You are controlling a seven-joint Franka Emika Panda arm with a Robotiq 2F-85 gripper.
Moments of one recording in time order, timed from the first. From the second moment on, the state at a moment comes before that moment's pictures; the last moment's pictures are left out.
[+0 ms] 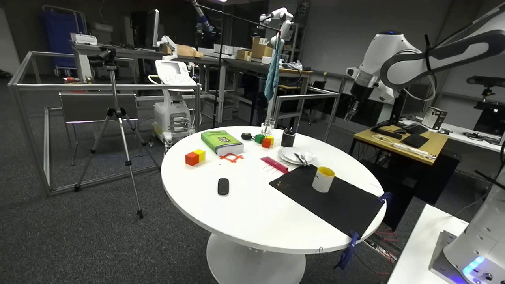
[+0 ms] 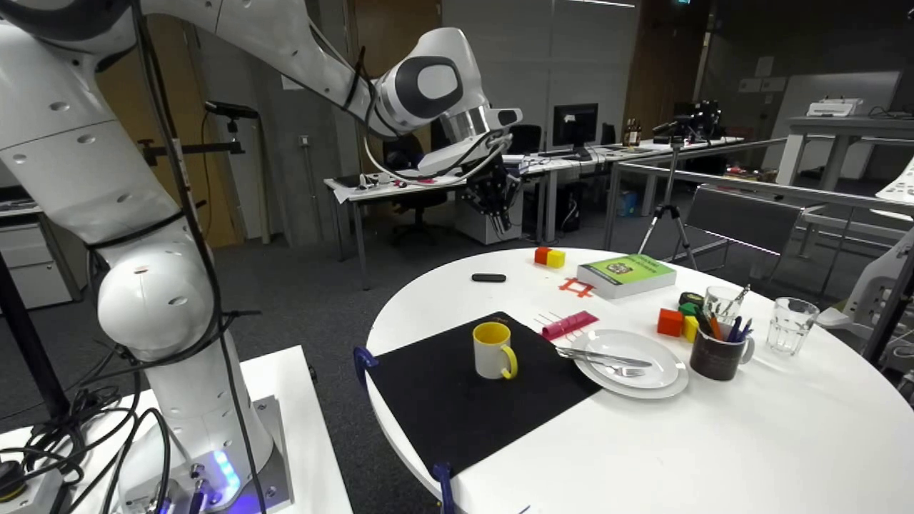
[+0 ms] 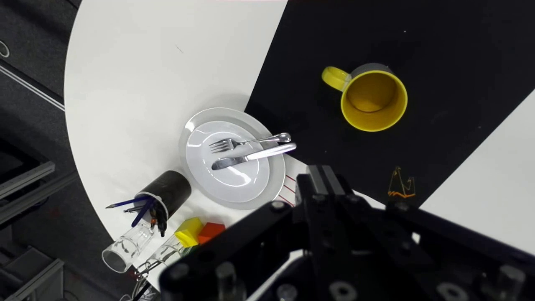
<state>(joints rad) 0.02 -0.26 -0.03 -2.30 -0.31 2.29 -0.29</state>
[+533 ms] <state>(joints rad) 0.03 -0.21 -0.04 -2.43 -0.31 2.33 -0.49</state>
